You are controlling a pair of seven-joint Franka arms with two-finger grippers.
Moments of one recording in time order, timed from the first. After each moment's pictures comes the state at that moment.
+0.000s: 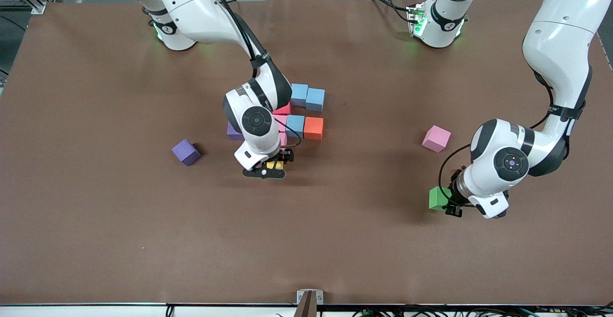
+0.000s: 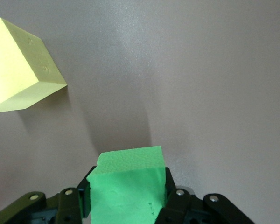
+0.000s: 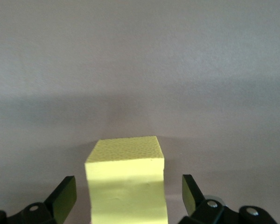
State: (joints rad) left arm 0.28 0.72 -0.52 -1.62 0.47 2.26 -1.69; right arm 0.81 0.73 -0.22 -1.56 0.17 2.25 0.58
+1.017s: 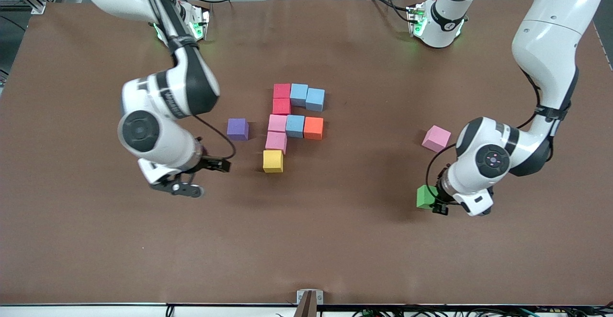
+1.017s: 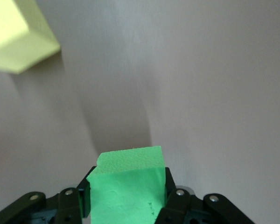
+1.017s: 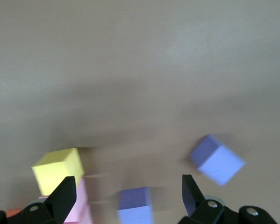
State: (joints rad) left arm 0.19 0.72 -0.52 -1.61 0.47 2.26 -1.79; right arm 0.52 0.50 -0.25 -1.45 0.17 1.83 0.38
